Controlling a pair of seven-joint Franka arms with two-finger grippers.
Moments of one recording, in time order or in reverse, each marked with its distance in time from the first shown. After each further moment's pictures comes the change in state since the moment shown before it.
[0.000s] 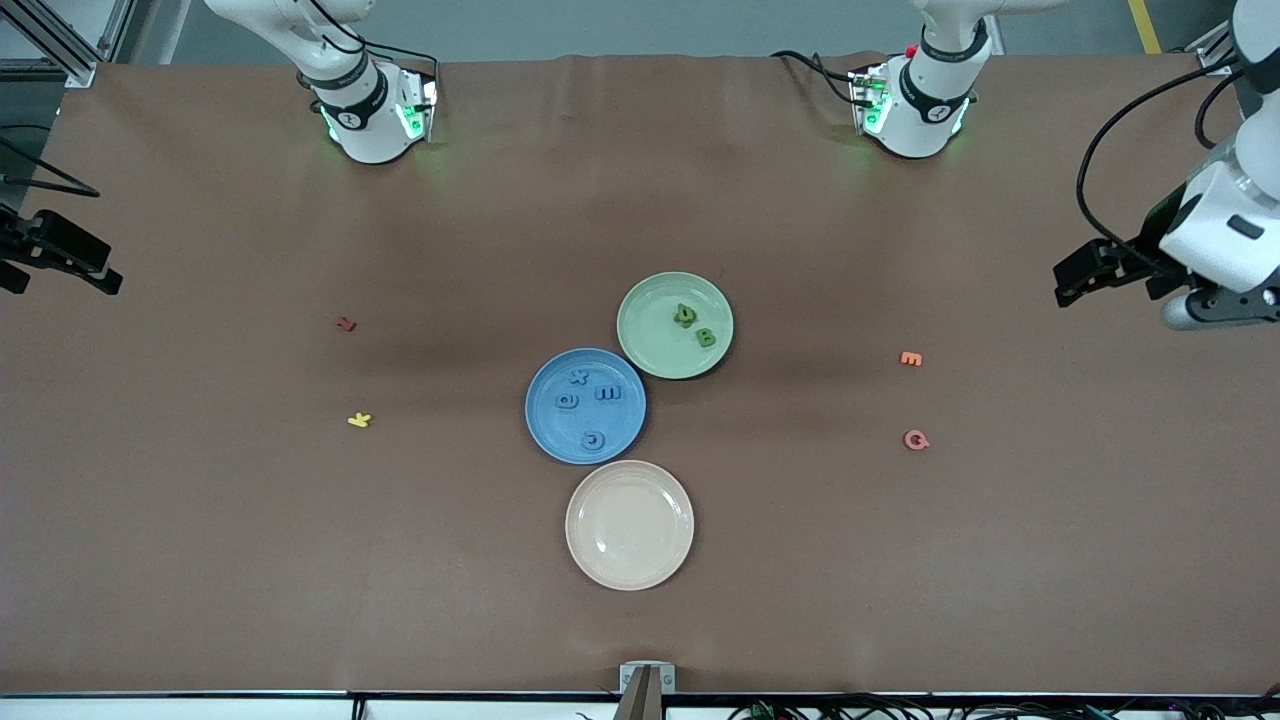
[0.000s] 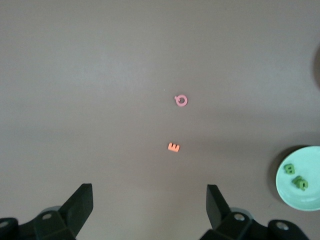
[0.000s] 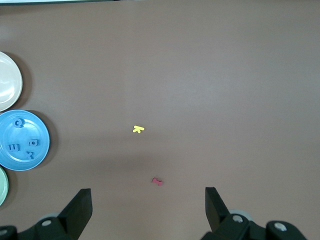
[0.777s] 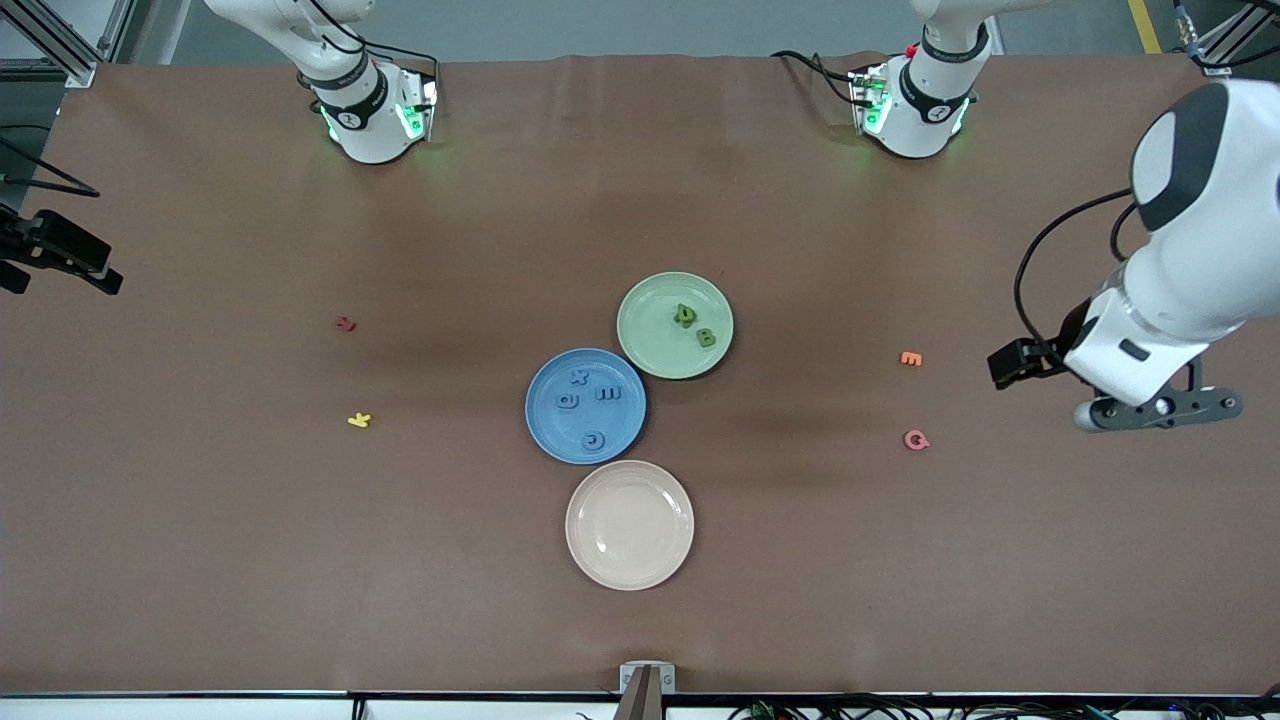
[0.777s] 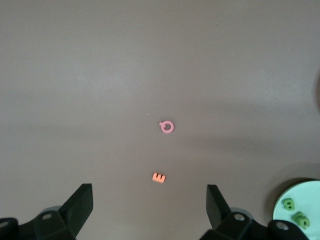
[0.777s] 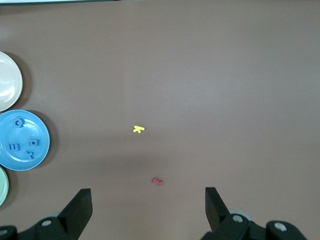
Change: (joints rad) left arm 0.134 0.230 -0.234 0.105 0.099 0.109 -0.129; right arm 0.000 0.000 0.000 0.000 0.001 0.000 0.000
